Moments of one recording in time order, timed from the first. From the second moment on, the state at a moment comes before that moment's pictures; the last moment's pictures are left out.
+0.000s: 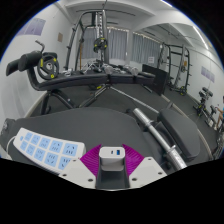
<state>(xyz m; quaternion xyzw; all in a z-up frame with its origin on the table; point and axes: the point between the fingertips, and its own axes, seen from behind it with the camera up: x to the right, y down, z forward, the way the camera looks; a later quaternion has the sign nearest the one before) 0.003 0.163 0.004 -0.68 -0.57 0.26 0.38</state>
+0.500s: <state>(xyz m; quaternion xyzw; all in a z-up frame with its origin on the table) 0.087 0.136 0.093 -0.66 -0.58 0.27 0.40</state>
